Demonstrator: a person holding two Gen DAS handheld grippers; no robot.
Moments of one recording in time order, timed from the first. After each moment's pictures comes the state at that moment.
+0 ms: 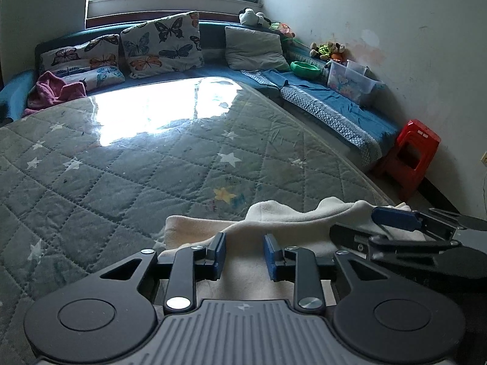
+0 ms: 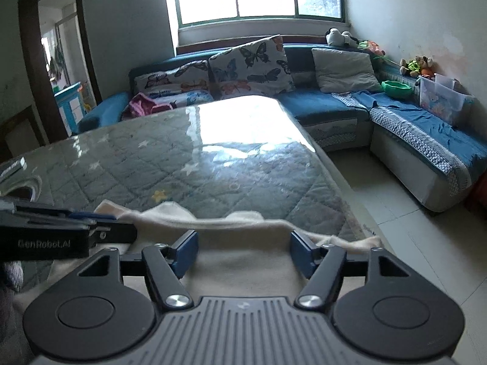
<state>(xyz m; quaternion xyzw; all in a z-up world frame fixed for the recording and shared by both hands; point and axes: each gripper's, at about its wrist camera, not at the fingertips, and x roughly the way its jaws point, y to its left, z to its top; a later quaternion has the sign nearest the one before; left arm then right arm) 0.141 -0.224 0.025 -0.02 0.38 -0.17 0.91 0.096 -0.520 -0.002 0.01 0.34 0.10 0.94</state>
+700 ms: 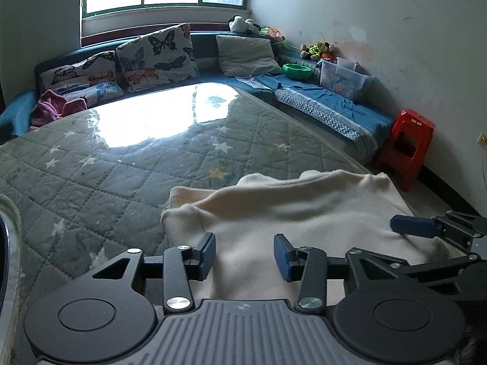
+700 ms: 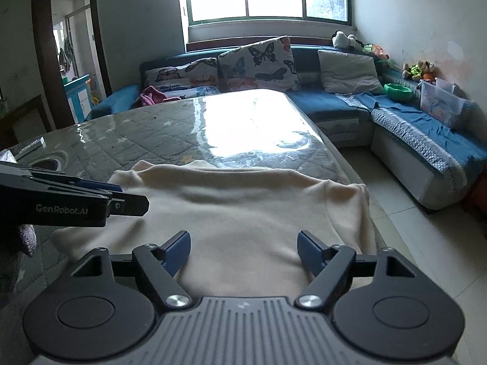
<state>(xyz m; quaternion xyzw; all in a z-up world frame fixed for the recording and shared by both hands) 0.082 -0.227 0.029 0.01 0.36 -0.17 0.92 0.020 -0.519 0.005 0.00 0.33 0.11 0.94</state>
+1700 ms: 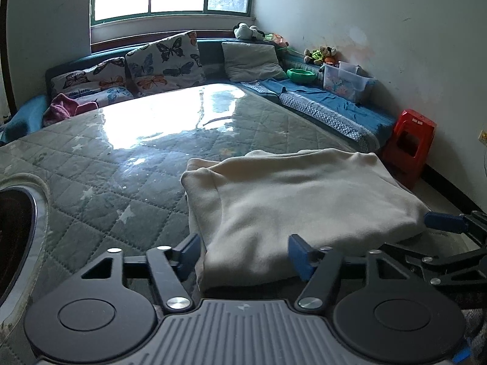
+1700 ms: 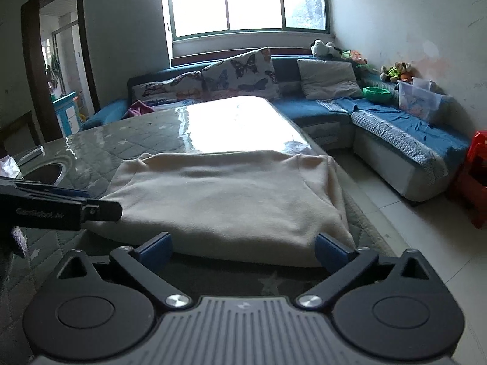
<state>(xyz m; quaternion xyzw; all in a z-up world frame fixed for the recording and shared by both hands) 0.025 -0.215 0.029 0.02 0.35 -0.16 0.92 -0.043 -0.530 0.005 0.02 0.31 0.07 0.95</state>
